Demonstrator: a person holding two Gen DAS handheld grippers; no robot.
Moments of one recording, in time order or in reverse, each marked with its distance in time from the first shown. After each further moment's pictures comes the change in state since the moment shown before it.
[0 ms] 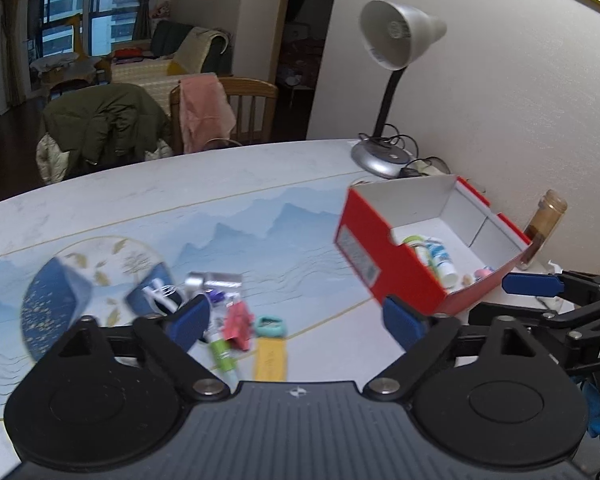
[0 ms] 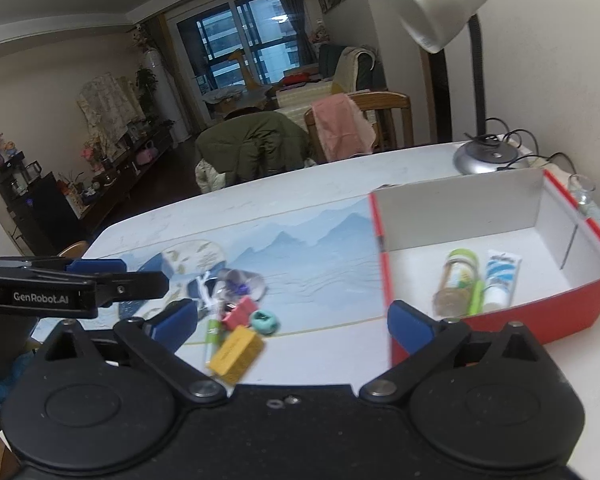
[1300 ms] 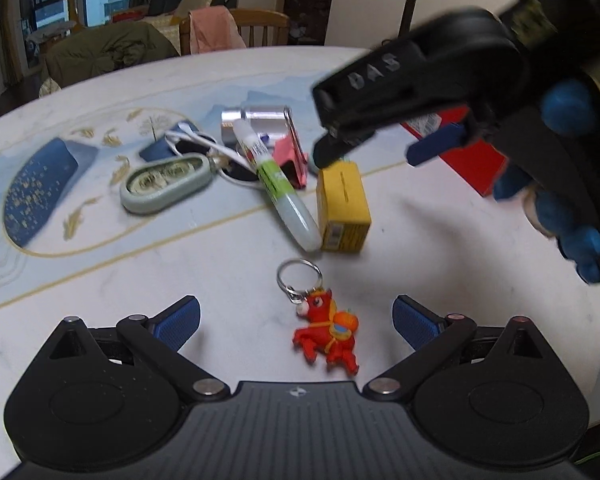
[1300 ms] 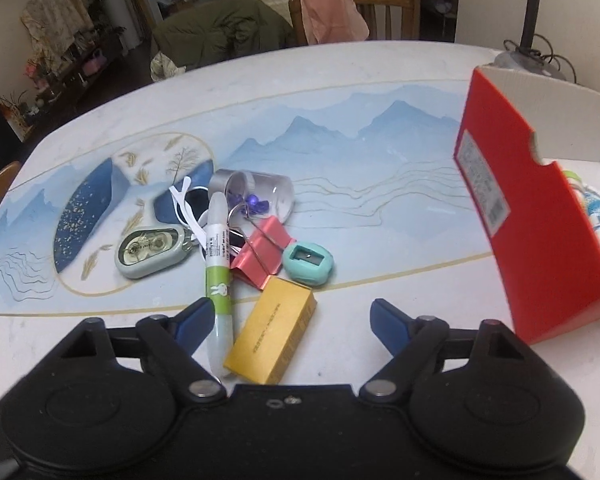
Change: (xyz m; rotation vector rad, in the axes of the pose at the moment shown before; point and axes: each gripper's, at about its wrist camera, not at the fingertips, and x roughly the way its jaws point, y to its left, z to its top) left arm 0.067 0.050 -0.142 0.037 0.128 0.017; right arm 0.174 0.080 -0.028 0.003 0.306 -0.179
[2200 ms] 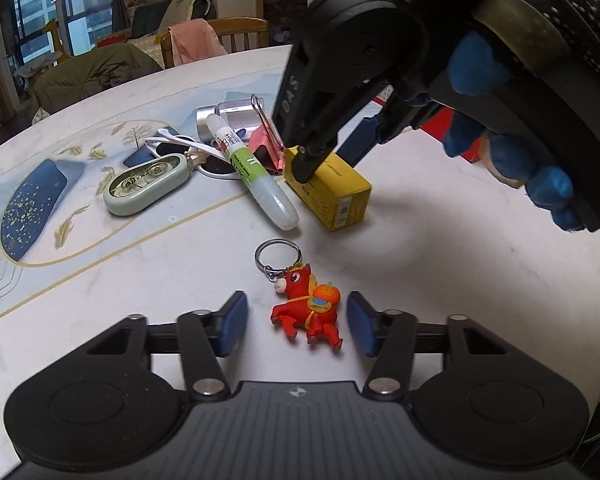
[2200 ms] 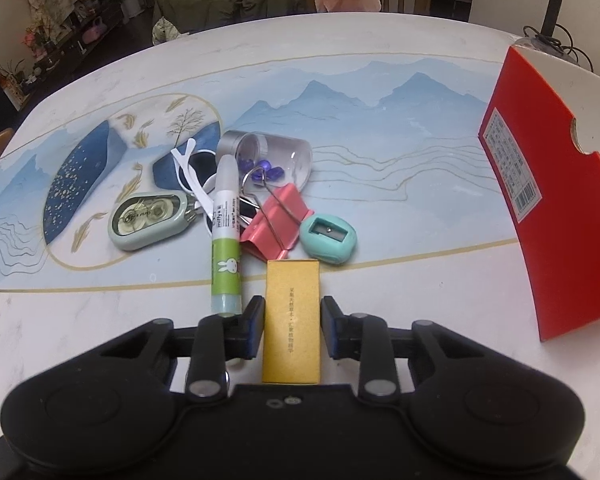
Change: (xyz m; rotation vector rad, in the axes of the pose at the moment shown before) left arm -0.001 -0.024 -0.017 0.112 -0.024 0.040; right arm 0.020 0.013 -0.003 -0.043 0.088 -0.013
